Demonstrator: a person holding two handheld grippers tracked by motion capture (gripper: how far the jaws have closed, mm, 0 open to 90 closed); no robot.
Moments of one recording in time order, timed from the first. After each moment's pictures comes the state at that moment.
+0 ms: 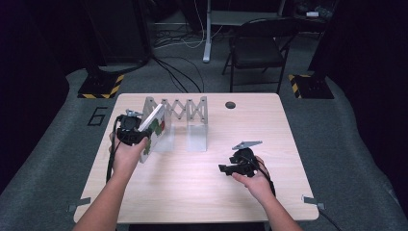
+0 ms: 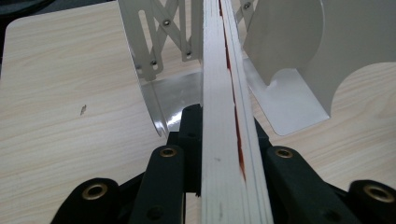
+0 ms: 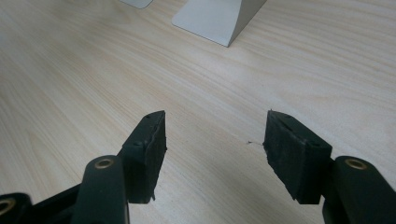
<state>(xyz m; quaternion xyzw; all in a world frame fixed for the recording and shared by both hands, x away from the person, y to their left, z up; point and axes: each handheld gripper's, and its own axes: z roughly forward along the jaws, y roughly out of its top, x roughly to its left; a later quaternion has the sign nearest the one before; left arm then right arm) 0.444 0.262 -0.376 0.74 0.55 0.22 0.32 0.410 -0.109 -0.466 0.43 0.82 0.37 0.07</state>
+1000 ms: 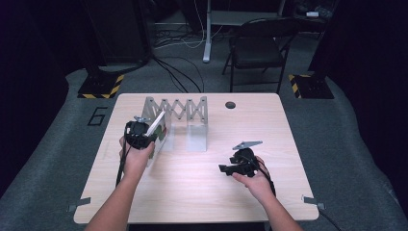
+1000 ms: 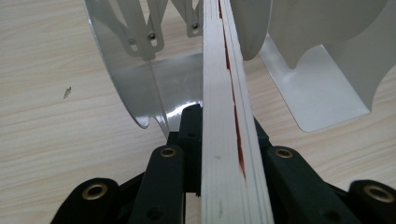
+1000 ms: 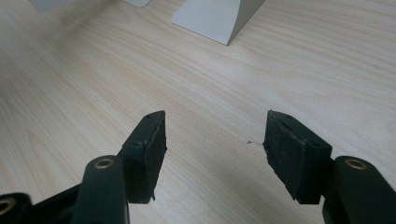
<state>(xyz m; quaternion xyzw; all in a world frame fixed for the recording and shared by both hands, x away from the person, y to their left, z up) 0.458 0.252 -0.420 0.74 0.56 0.22 0.29 0.410 -0.110 -0.467 0.43 0.82 0.37 0.06</state>
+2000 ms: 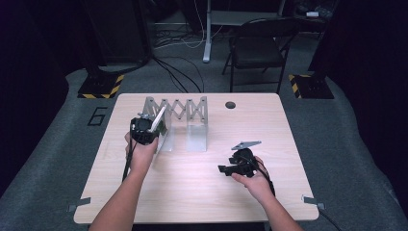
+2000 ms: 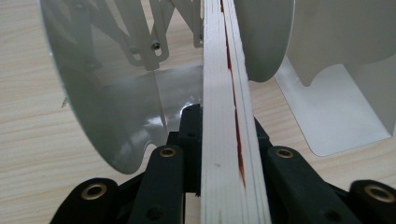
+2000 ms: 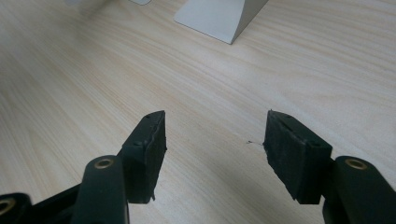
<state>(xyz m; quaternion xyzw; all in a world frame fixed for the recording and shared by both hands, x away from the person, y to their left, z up) 0.479 0.241 -0.425 0.73 0.58 0.23 0.28 0.410 -0.107 -0.468 0.42 0.82 0.37 0.06</state>
